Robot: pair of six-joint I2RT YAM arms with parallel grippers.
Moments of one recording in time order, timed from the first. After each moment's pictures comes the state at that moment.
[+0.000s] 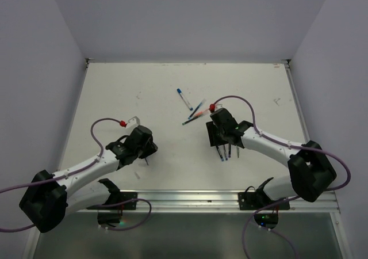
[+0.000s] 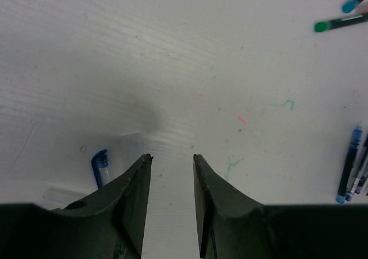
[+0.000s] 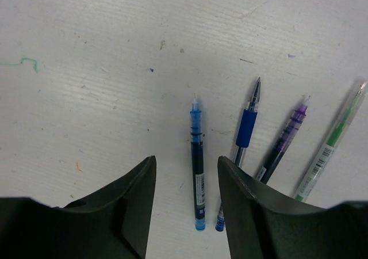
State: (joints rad) left arm -0.67 1.06 0.47 -0.36 -0.26 -1.07; right arm 0.66 1.41 0.81 -0.42 0.17 0.37
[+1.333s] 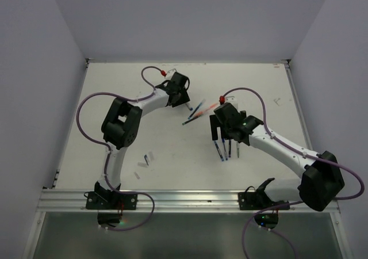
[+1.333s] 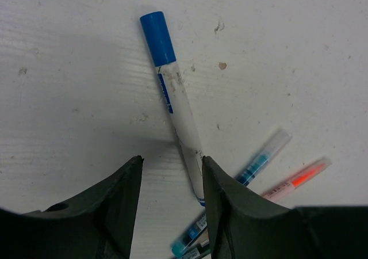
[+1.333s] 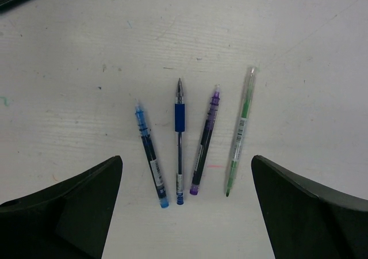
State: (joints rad) left arm -0.55 2.17 1.63 -0.33 -0.21 -0.83; right arm 0.66 1.31 0.93 -0.65 0.41 0.44
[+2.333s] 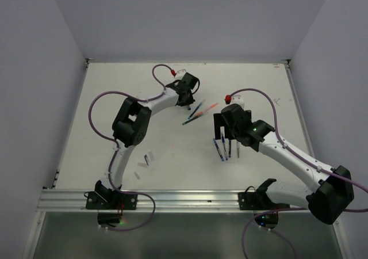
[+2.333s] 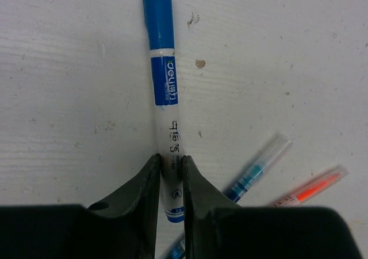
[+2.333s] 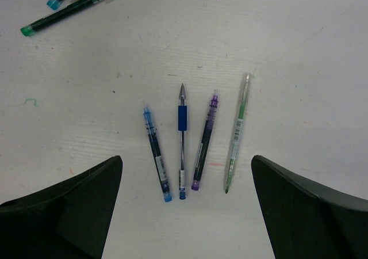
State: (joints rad) left arm -0.61 2.31 1.81 -0.44 -0.30 -0.79; right arm 0.66 1.16 0.90 -0.66 0.40 0.44
